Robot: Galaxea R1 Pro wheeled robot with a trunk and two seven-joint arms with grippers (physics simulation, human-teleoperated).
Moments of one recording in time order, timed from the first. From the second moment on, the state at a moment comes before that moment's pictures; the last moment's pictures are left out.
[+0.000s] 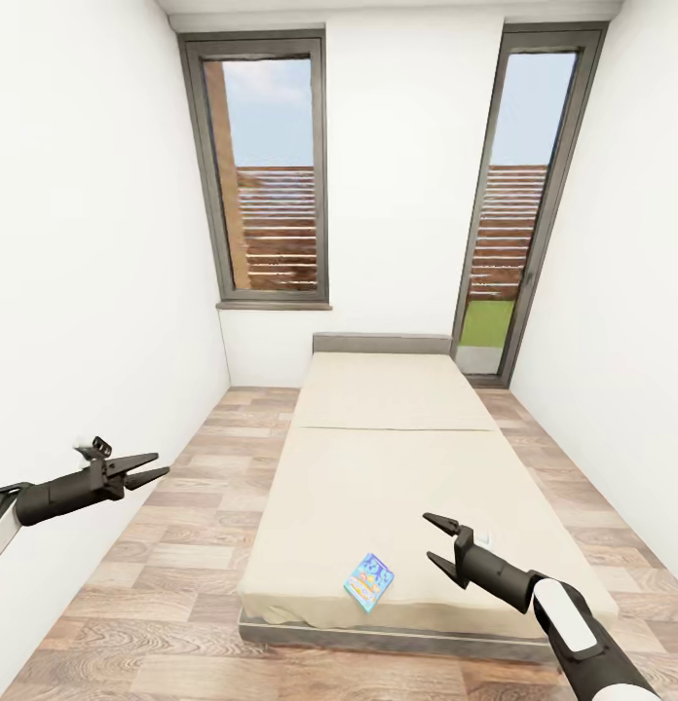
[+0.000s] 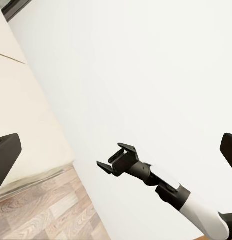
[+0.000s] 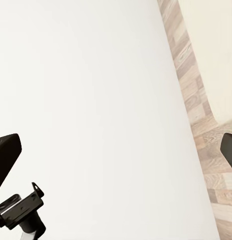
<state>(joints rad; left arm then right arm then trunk) -0.78 0.55 0.02 -0.55 0.42 0.75 -1.57 -0.46 -0.13 -0.17 -0.71 -1.00 0.87 0.54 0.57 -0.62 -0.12</state>
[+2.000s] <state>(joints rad) -0.78 0.55 0.02 -0.55 0.42 0.78 -1.57 -0.45 -0.11 -0.29 -0.71 -0.98 0.83 0.53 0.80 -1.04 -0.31</state>
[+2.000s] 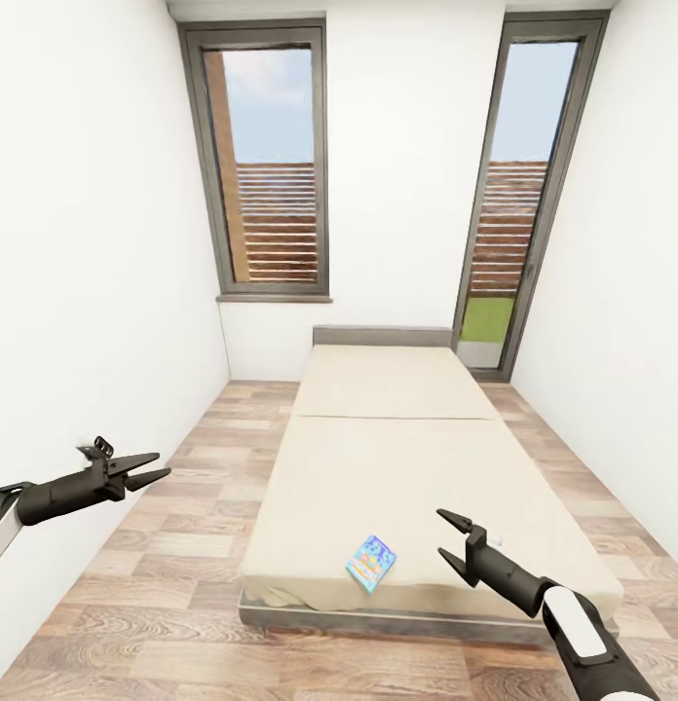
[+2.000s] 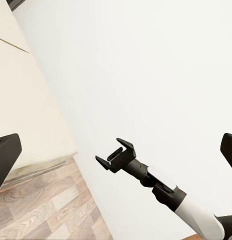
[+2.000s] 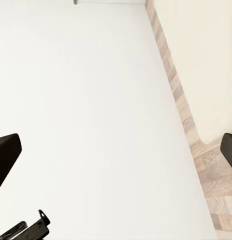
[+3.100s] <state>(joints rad) -0.78 0.55 0.02 -0.55 0.42 0.78 -1.57 -0.45 -0.11 -0.26 -0.69 -0.99 0.76 0.46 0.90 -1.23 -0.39</state>
